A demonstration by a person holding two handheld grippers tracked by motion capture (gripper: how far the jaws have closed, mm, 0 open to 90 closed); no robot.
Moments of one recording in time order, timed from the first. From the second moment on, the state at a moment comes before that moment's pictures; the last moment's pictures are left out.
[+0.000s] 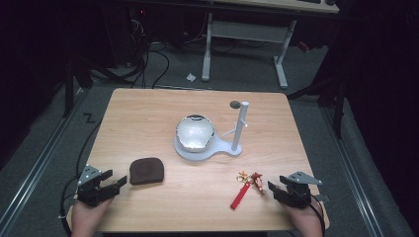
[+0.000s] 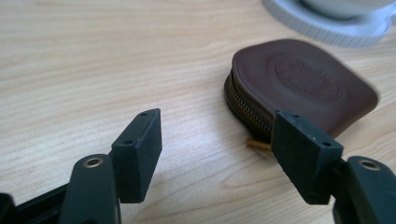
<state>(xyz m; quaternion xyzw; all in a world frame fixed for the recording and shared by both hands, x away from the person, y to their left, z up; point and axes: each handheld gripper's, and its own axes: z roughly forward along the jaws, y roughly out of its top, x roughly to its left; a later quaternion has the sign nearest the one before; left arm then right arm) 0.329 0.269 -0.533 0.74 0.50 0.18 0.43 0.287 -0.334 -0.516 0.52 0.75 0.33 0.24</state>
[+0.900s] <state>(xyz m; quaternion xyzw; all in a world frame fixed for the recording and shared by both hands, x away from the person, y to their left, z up) 0.325 0.258 -0.529 0.74 0.48 0.19 0.43 0.288 -0.327 -0.519 0.51 0.76 0.33 0.24</state>
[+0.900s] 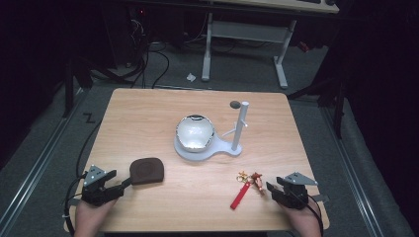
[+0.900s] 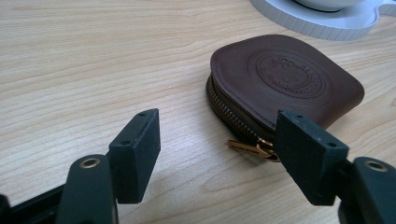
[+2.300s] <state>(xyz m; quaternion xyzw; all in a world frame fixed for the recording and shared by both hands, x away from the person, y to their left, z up) 0.325 0.257 -0.529 0.75 0.46 0.16 0.45 0.303 -0.285 -0.487 0.45 0.86 0.18 0.13</state>
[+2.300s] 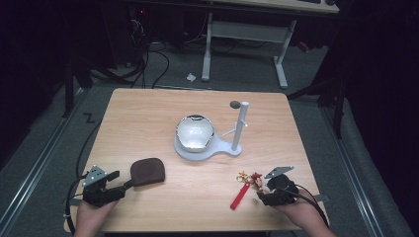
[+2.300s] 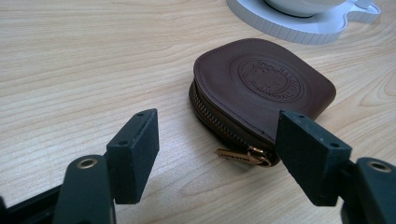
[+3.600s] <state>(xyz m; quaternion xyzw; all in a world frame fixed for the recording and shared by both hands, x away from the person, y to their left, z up) 0.324 0.260 -0.528 0.74 0.46 0.15 0.47 0.343 -0.260 -0.489 0.48 0.86 0.10 0.10</state>
